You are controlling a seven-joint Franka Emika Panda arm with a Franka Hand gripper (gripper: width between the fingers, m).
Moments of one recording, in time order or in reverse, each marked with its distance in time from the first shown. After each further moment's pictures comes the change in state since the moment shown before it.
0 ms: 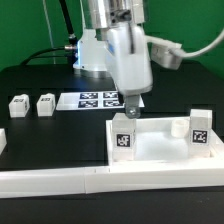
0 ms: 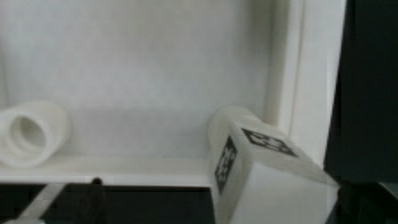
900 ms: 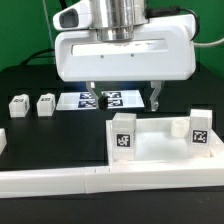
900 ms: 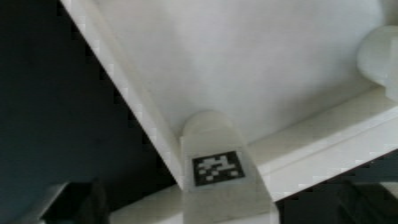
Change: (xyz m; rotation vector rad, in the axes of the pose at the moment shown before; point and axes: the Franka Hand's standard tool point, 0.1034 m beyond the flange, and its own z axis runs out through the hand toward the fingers) arm 0.004 0.006 0.005 0.007 0.062 -0.931
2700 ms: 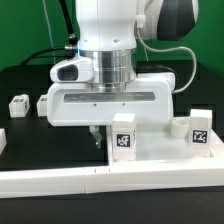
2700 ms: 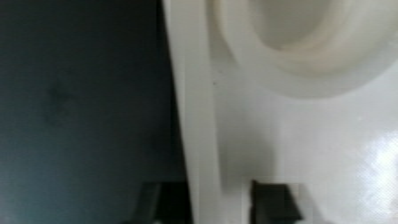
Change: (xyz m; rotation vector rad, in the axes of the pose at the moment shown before) arm -0.030 0.042 0.076 -0.065 -0.027 -0.323
